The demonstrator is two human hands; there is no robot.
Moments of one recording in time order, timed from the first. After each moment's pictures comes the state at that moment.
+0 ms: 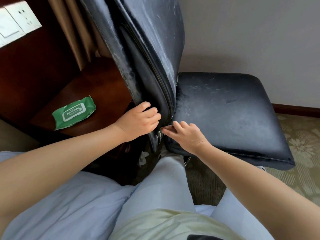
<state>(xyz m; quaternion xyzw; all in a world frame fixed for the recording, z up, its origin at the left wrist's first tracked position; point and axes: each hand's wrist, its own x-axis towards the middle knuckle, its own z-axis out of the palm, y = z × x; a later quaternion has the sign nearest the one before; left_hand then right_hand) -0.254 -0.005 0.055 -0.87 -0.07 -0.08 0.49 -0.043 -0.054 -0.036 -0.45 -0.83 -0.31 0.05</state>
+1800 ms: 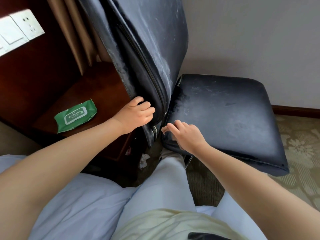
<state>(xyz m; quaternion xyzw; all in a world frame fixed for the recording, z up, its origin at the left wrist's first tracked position) -0.265 0.020 0.058 -0.87 -0.12 -0.02 0.48 -0.049 -0.053 -0.031 -0.53 -0.82 -0.15 0.14</state>
